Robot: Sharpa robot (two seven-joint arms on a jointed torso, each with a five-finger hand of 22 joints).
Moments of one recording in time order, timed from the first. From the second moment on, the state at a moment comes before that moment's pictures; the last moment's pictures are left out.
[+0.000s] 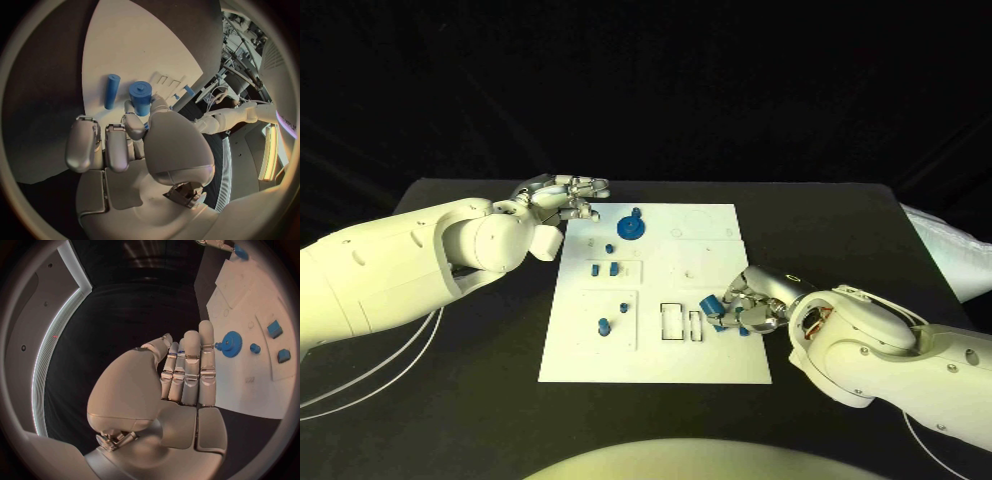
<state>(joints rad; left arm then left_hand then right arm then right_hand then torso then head) 1.22 -0.84 -0.03 1.41 0.07 -0.23 0.13 1.40 -0.10 0.40 0.07 0.05 1.04 0.19 0.11 0.07 1.08 0.11 0.21 0.07 1.18 0.03 0.97 0.46 0.17 1.19 0.12 0.56 0.72 1.00 -0.99 -0.04 1.89 -1.46 -0.35 -0.56 1.28 0.01 -0.10 0.28 0.39 1.10 0.07 0.21 0.17 1.34 -0.01 1.17 1.10 1.46 -0.07 1.40 1.28 0.11 1.43 0.03 1.33 1.09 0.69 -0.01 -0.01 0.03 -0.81</state>
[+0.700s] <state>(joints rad) 1.22 -0.84 -0.03 1.41 0.07 -0.23 0.12 1.40 -0.10 0.40 0.07 0.05 1.04 0.19 0.11 0.07 1.08 0.11 0.21 0.07 1.18 0.03 0.97 0.46 0.17 1.19 0.12 0.56 0.72 1.02 -0.92 -0.03 1.89 -1.19 -0.31 -0.50 1.25 0.05 -0.13 0.29 0.39 1.10 0.07 0.21 0.17 1.34 -0.01 1.16 1.10 1.46 -0.07 1.40 1.28 0.11 1.43 0.03 1.33 1.09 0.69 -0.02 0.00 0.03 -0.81</state>
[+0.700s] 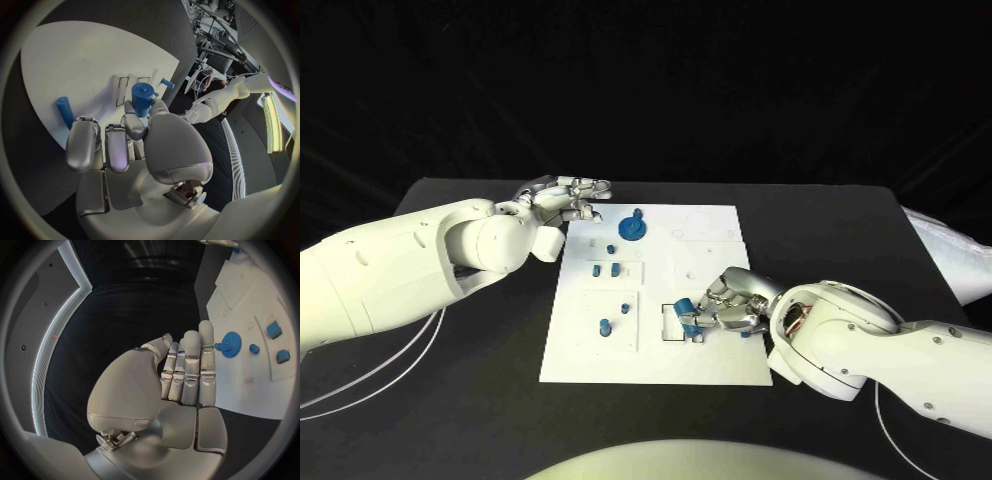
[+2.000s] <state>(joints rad) 1.22 -0.83 -0.03 1.40 0.07 -0.23 0.12 1.40 -0.10 0.40 0.07 0.05 1.04 0.19 0.11 0.07 1.08 0.11 0.21 0.07 1.18 0.03 0.97 0.46 0.17 1.19 0.12 0.56 0.72 1.02 -0.87 -0.03 1.86 -1.30 -0.26 -0.48 1.31 0.04 -0.19 0.17 0.12 1.07 0.08 0.22 0.30 1.26 0.00 0.94 0.94 1.46 -0.07 1.39 1.27 0.11 1.40 0.03 1.31 1.07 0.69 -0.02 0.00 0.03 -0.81</state>
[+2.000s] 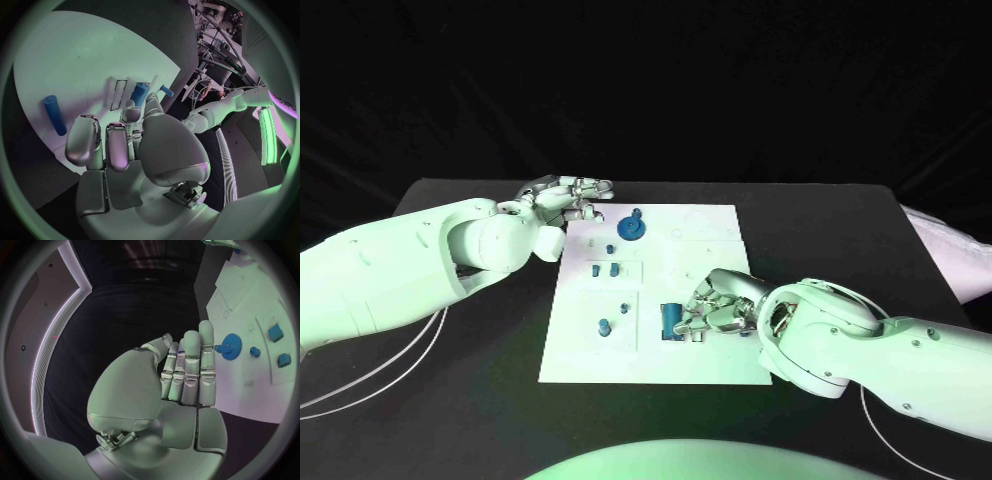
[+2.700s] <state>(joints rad) 1.21 -0.84 -0.03 1.41 0.07 -0.23 0.12 1.40 -0.10 0.40 0.07 0.05 1.04 0.19 0.11 0.07 1.08 0.11 0.21 0.07 1.18 0.03 0.97 0.46 0.17 1.19 0.12 0.56 0.72 1.06 -1.11 -0.03 1.93 -1.36 -0.31 -0.48 1.32 0.07 -0.20 0.18 0.35 1.07 0.09 0.20 0.31 1.27 0.00 0.96 0.96 1.46 -0.07 1.40 1.30 0.11 1.41 0.04 1.33 1.09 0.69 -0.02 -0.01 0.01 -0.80</state>
